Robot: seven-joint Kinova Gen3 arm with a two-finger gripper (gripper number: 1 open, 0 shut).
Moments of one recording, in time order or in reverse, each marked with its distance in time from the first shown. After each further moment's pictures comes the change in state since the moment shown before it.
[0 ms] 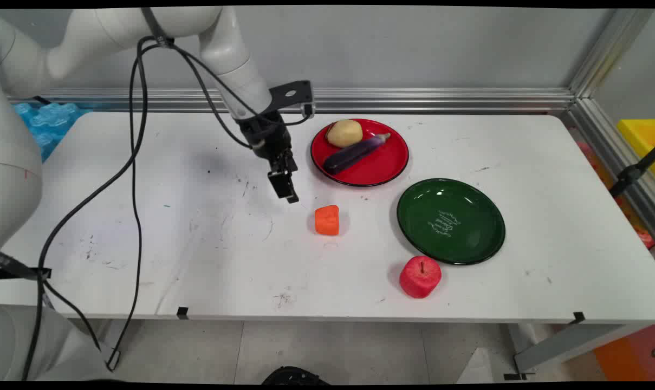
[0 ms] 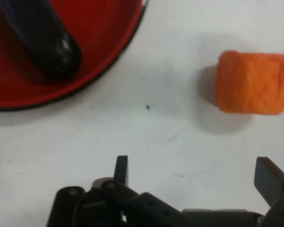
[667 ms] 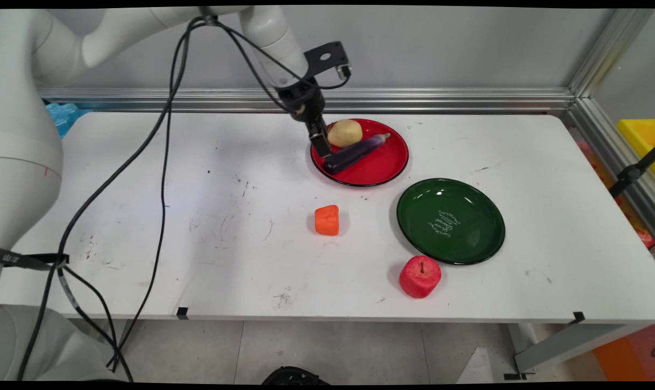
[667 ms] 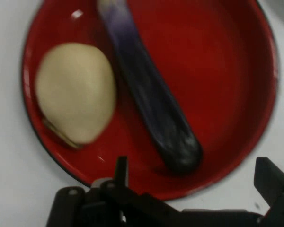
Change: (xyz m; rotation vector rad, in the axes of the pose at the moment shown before) arm 0.065 -0.053 -0.004 0.169 0.079 -0.058
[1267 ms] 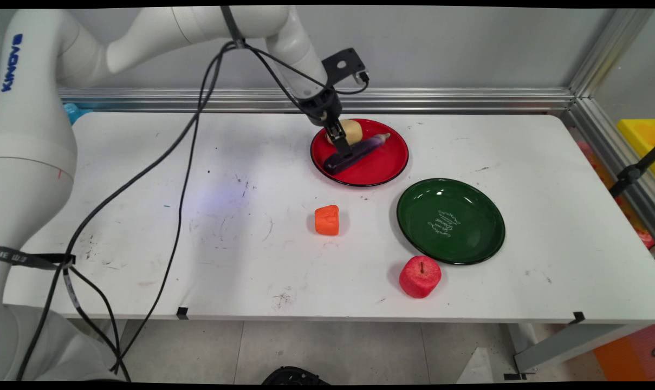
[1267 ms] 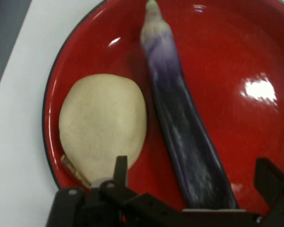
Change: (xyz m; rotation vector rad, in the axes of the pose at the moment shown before) arm 0.018 -0.003 0.047 0.076 0.040 -0.109
